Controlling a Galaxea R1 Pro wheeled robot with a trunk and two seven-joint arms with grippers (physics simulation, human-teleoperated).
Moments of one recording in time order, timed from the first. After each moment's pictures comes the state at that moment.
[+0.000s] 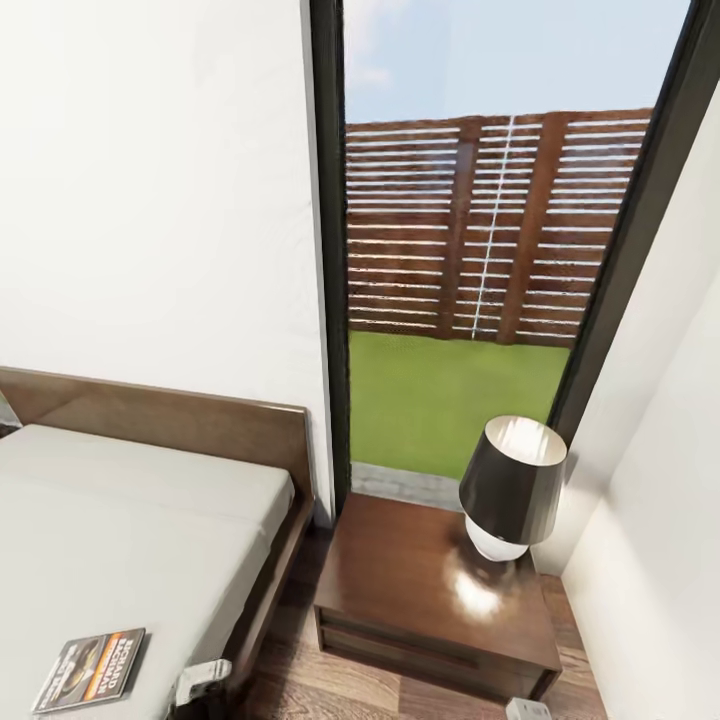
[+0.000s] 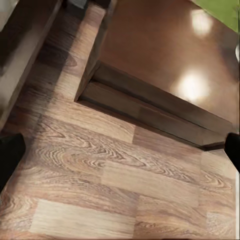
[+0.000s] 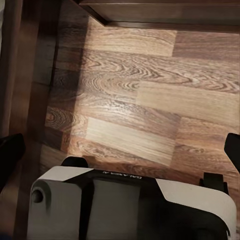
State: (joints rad) left arm -0.31 0.11 0.11 -0.34 0.24 -0.10 -0.49; right arm -0.46 -0.12 -0.02 -0.01 -0.14 0.03 0.53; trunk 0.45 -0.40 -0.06
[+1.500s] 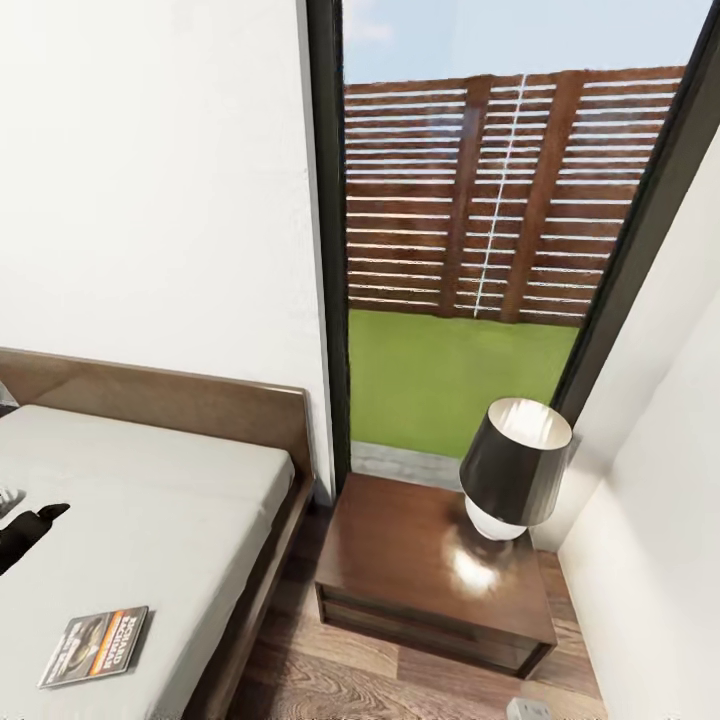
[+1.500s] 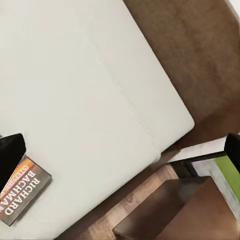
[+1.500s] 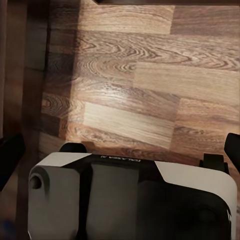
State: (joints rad) left arm -0.53 0.40 0.70 -0.97 0.48 0.70 -0.09; right arm -0.46 -0.13 -0.02 -0.01 -0.14 0.03 0.53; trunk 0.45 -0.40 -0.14
